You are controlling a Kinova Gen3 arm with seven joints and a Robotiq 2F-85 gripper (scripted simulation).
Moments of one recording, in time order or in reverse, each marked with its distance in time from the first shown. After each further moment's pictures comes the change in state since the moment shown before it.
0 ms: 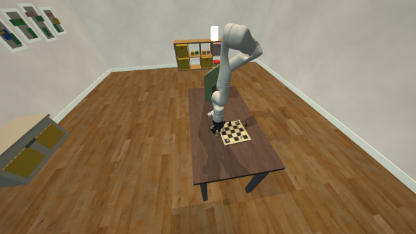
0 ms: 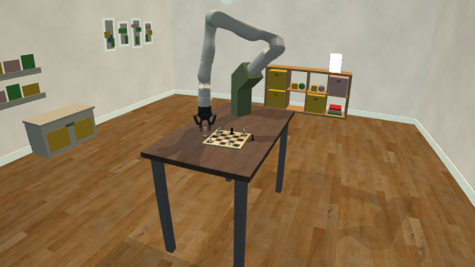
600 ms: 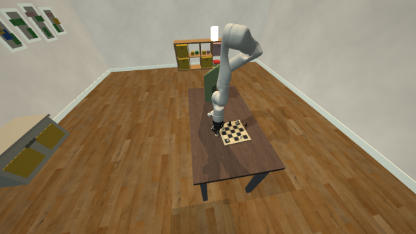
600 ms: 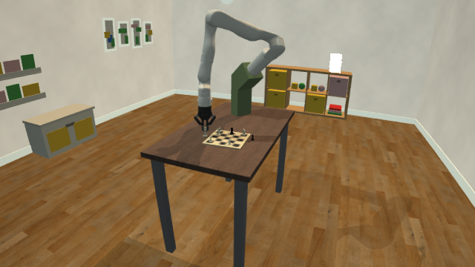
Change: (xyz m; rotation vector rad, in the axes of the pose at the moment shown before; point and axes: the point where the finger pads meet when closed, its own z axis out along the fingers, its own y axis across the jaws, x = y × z) arm 0.000 0.000 0.000 0.000 0.000 0.000
